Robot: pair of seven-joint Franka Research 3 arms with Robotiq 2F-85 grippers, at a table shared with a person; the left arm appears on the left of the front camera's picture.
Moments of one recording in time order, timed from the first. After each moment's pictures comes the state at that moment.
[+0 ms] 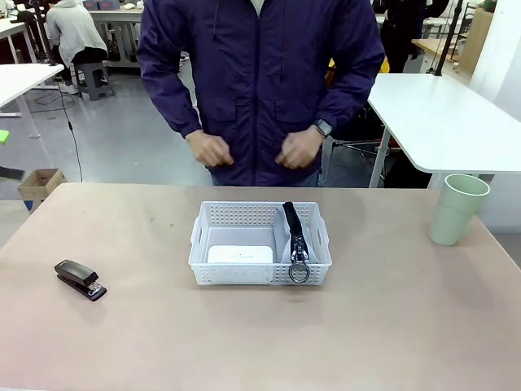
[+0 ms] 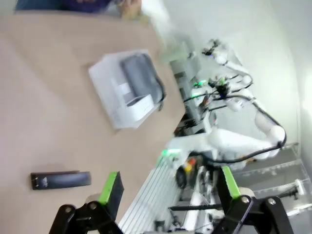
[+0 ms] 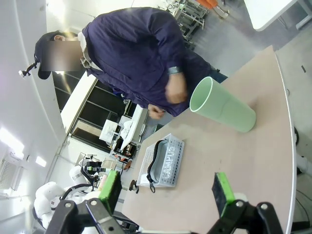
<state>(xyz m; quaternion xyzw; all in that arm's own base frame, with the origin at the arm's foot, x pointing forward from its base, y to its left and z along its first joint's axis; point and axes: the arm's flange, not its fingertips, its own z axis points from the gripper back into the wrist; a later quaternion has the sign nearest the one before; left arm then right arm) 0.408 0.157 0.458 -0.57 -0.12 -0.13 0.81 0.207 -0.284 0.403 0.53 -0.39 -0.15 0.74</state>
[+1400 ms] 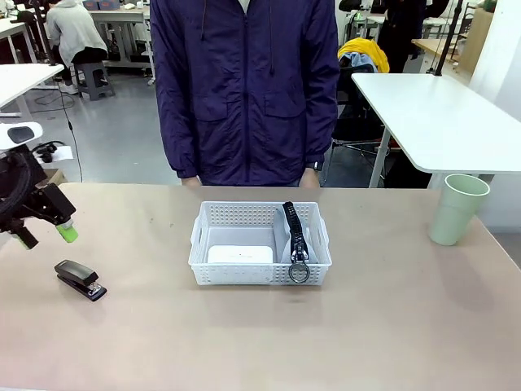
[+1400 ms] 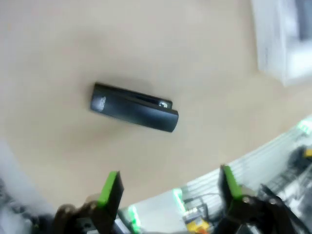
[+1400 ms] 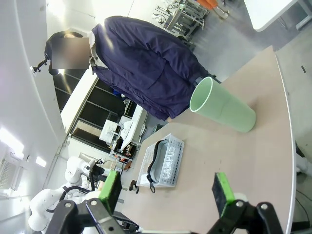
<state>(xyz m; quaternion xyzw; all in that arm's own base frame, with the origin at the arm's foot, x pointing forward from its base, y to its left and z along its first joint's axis) 0.385 0.013 0.430 -0.15 0.04 -0.13 0.98 0.206 -0.284 0.403 0.53 -0.39 -0.15 0.74</state>
